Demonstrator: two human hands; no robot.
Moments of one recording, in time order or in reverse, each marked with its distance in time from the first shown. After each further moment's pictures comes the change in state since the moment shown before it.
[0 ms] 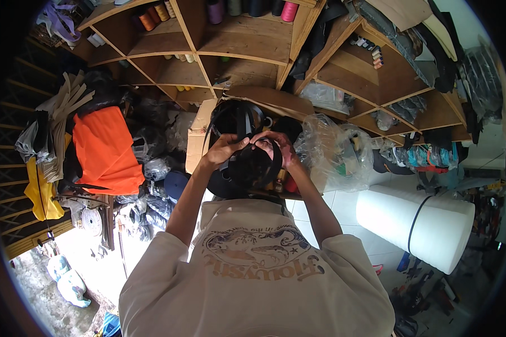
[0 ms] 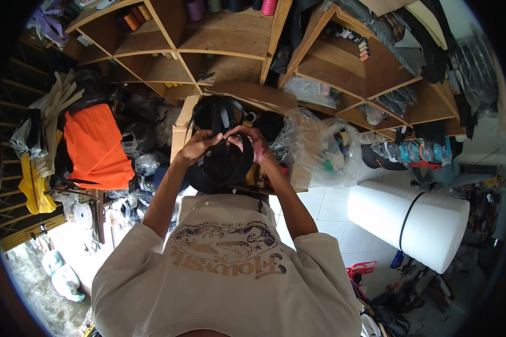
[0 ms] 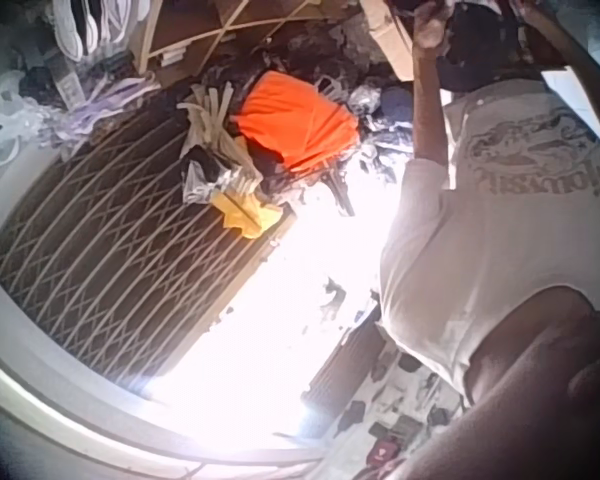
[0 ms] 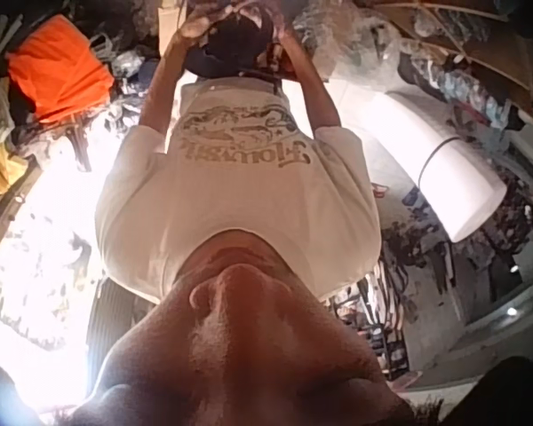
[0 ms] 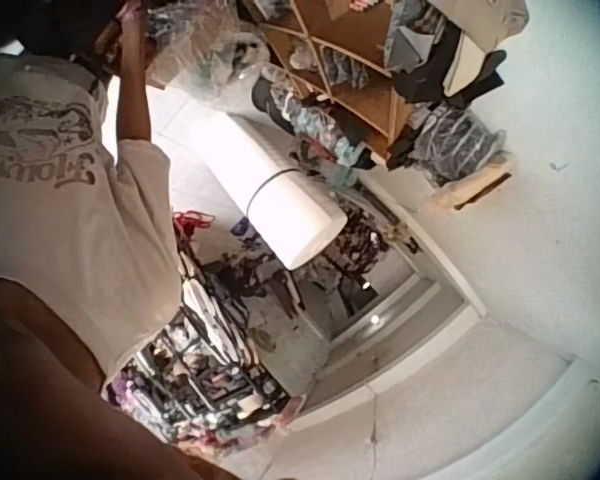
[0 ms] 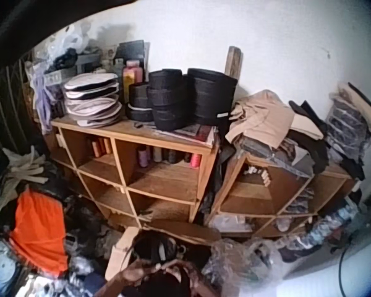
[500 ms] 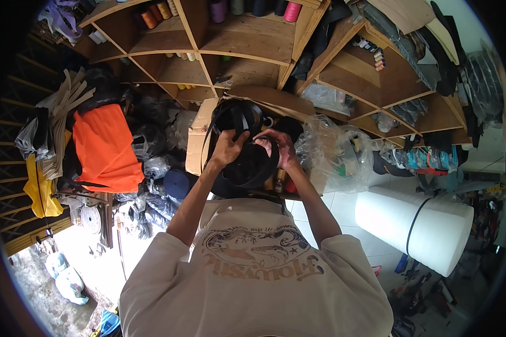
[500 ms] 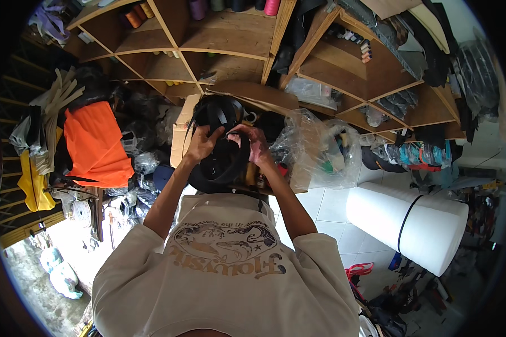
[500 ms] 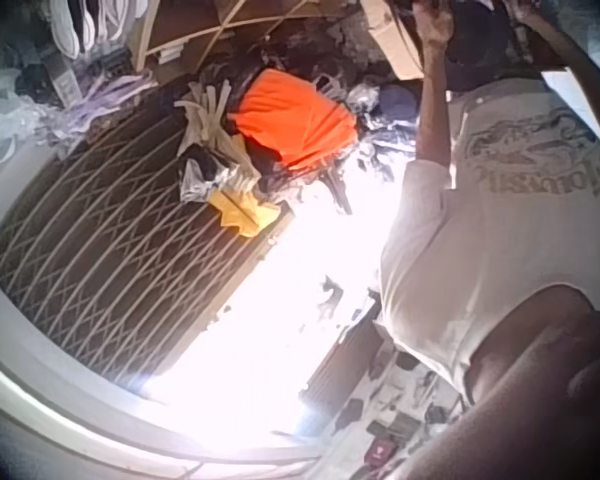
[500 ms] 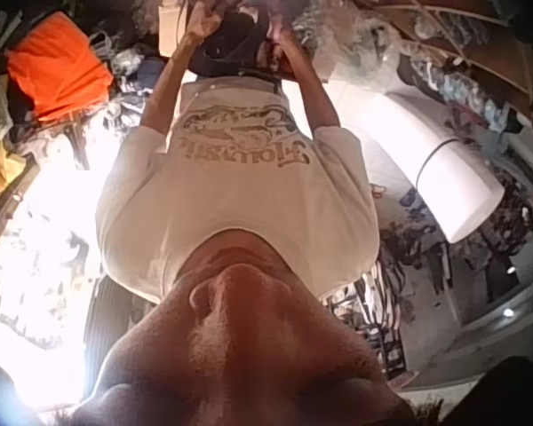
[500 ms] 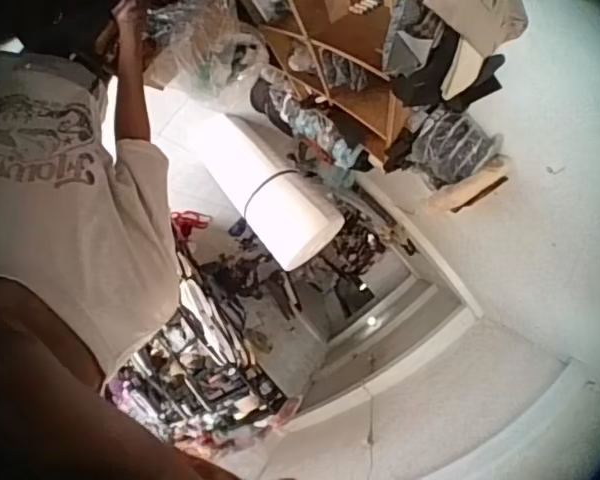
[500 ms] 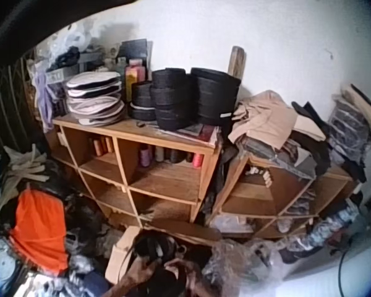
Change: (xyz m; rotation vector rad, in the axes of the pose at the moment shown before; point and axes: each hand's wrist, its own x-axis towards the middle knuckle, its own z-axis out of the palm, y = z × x) left_hand 0.014 -0.012 0.011 0.392 0.408 0.239; right_hand 0.002 -0.006 0.001 -0.342 0.134 -0.040
